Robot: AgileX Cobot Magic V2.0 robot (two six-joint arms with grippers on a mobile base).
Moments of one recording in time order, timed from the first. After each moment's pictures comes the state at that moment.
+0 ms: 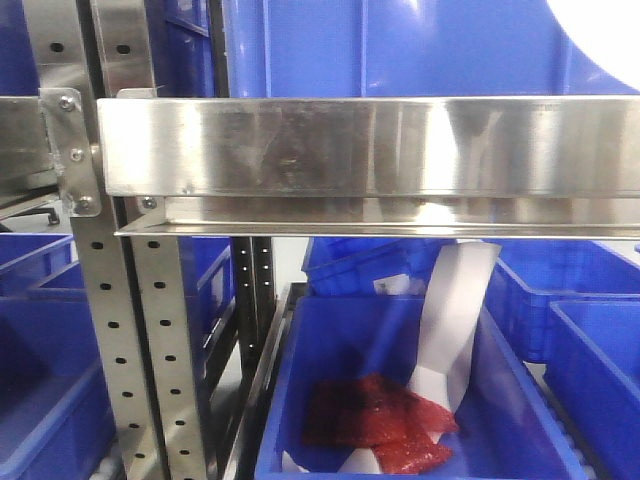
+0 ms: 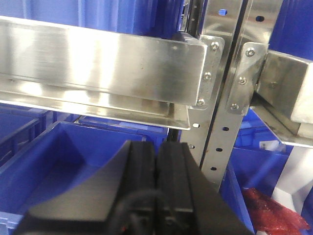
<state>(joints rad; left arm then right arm) -0.02 -0.01 0.03 -0.13 0.05 0.16 0.06 0.28 -0.37 0.07 0.13 0.01</state>
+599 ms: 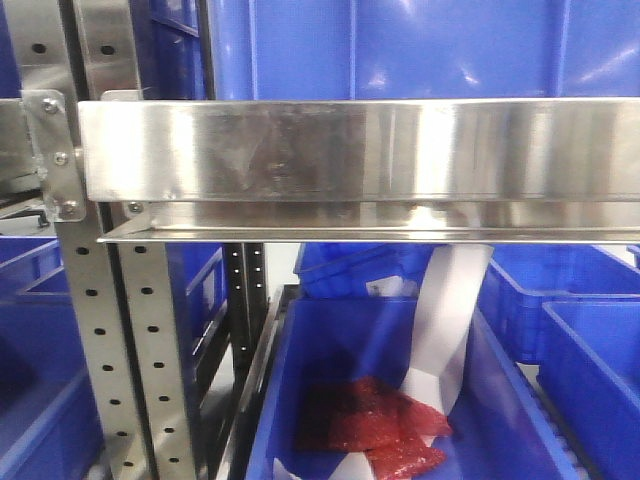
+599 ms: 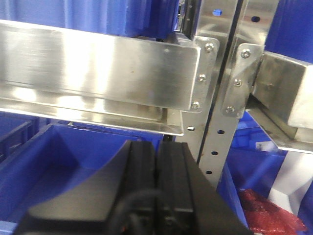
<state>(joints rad) -0.02 -0.01 0.03 -0.13 0.05 0.16 0.06 0.53 -0.85 0.15 0.30 0.01</state>
